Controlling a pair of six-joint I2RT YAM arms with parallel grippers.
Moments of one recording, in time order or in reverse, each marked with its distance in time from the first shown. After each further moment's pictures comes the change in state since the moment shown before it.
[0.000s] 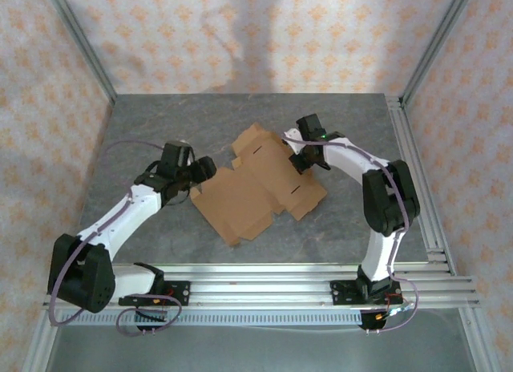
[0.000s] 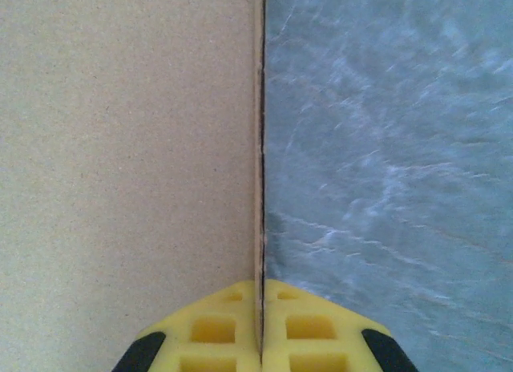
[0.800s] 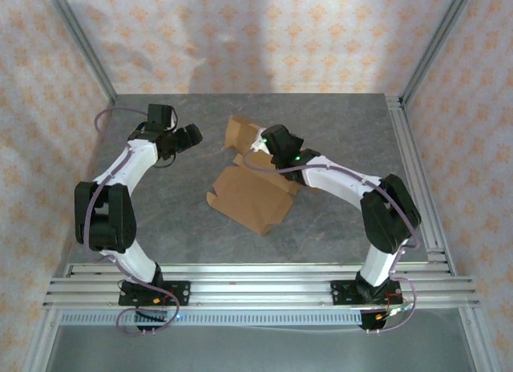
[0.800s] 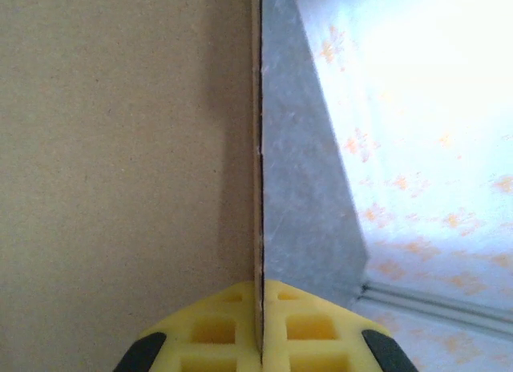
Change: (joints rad) left arm 0.236 0.408 0.402 -0.077 0.103 0.190; right arm 0.298 -0.100 -0.079 0.333 0.666 -0.449
